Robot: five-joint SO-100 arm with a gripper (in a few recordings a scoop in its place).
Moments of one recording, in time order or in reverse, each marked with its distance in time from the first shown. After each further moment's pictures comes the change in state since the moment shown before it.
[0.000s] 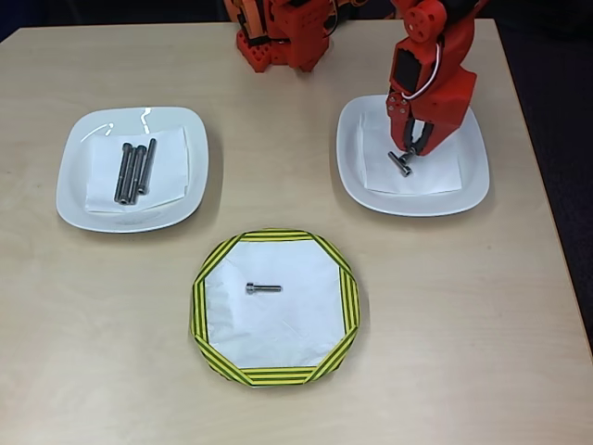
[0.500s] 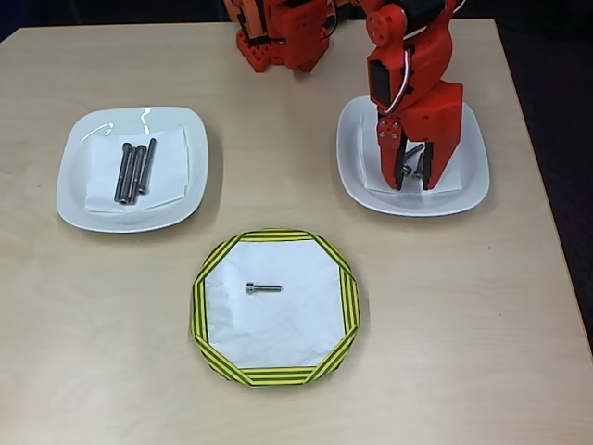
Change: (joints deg) arm 9.1 3.3 6.5 -20.2 -16.3
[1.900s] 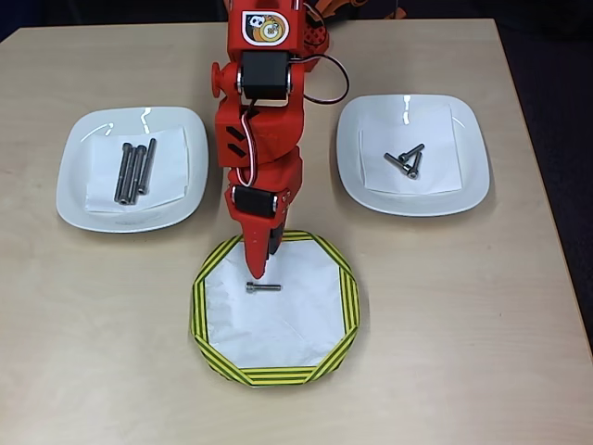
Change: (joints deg) arm 32.3 -13.0 -9.2 -3.4 -114.8
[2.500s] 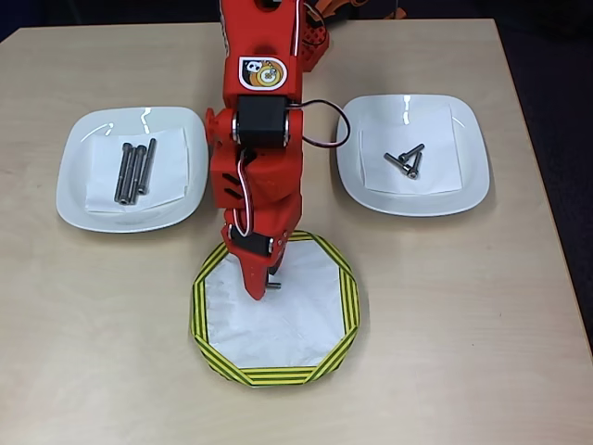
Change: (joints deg) arm 0.0 -22.1 -33.1 19.5 4.6
